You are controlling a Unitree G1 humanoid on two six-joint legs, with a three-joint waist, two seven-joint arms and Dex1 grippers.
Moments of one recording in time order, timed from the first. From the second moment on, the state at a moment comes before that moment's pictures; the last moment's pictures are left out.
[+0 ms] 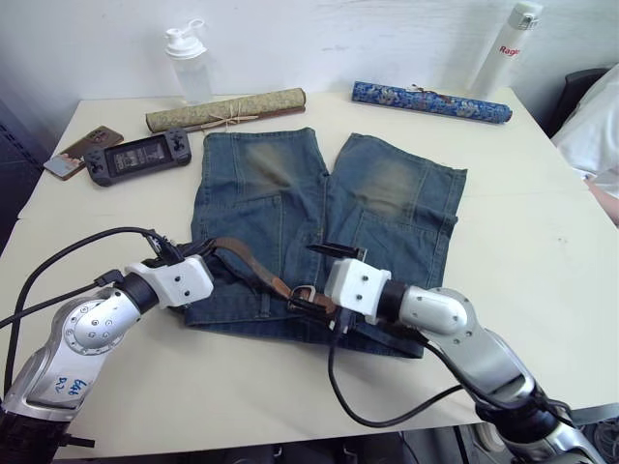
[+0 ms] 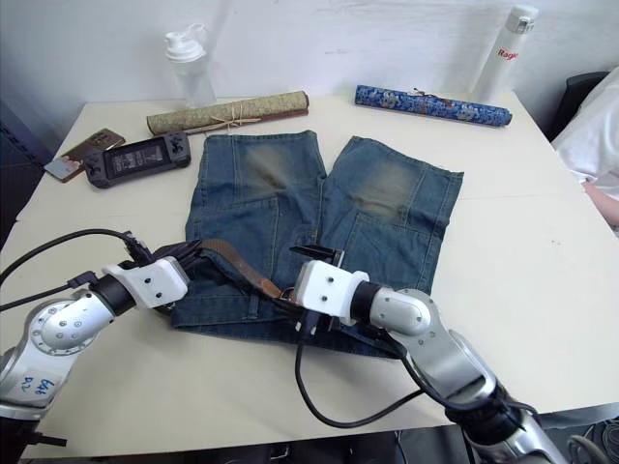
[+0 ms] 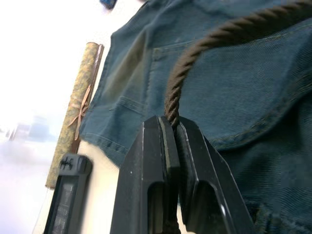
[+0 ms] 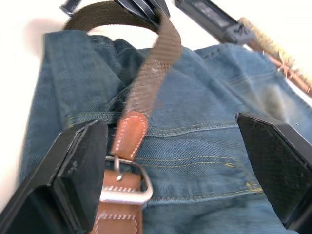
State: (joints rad) left arm -0.03 0.86 0.07 -0.31 0.15 -0.08 -0.35; right arm -0.39 -0.43 0.41 -0.47 0.05 0.40 0.64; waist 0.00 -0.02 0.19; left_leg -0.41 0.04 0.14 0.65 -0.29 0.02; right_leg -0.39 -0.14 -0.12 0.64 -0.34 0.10
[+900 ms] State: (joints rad) left arm -0.07 0.76 0.14 -0.31 0.14 -0.12 -0.41; right arm -0.48 -0.19 0.51 -0.22 -0.26 0.38 0.35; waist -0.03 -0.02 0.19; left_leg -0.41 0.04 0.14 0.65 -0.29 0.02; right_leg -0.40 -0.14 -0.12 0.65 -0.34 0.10
